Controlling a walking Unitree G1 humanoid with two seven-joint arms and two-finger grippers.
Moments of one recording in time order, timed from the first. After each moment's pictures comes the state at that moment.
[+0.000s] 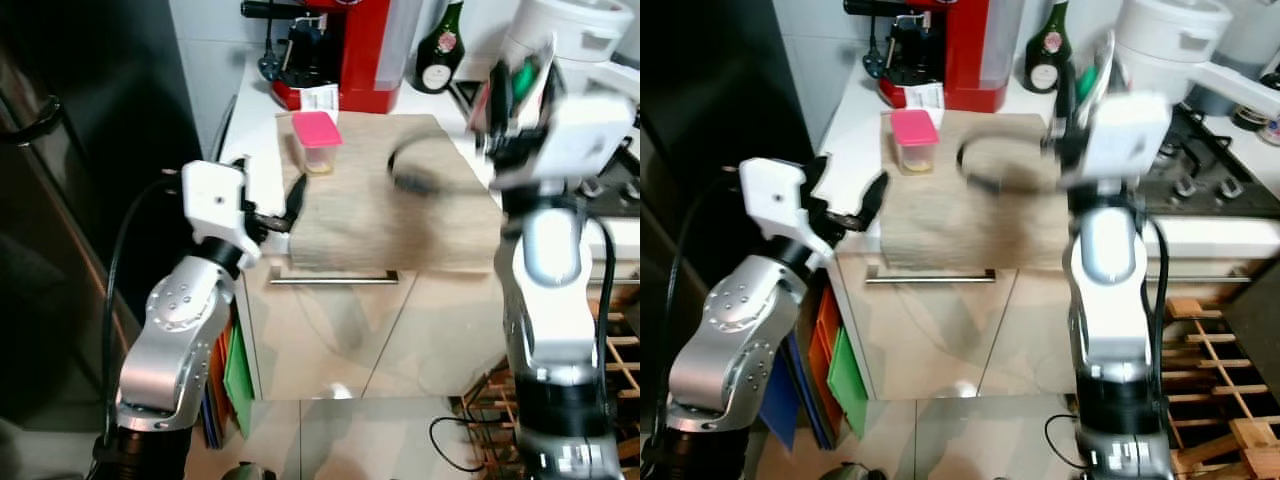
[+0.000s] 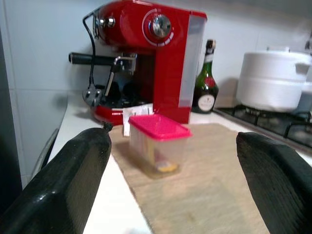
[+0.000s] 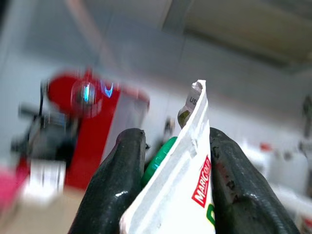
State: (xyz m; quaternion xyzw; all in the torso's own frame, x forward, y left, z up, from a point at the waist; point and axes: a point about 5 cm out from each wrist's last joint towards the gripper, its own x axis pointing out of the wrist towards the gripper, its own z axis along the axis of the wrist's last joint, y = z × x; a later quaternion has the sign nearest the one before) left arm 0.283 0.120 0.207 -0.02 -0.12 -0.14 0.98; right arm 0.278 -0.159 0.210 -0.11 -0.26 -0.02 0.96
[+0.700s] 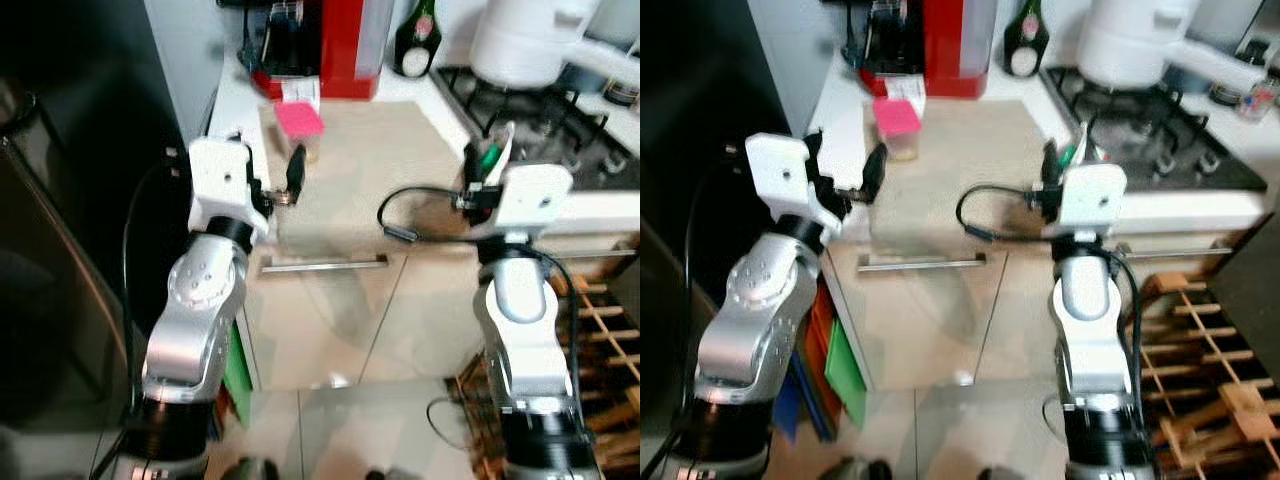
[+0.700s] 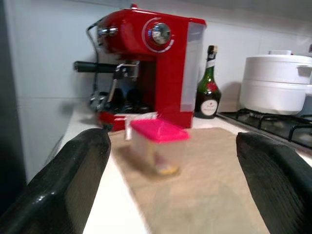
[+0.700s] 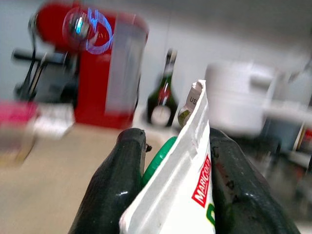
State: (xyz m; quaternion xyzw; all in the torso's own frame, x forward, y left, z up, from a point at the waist) left arm 0.300 0.113 0.217 -0.01 -0.15 -0.11 0.98; right arm 0.302 -0.156 0.182 -0.05 -0.17 -0.03 0.98
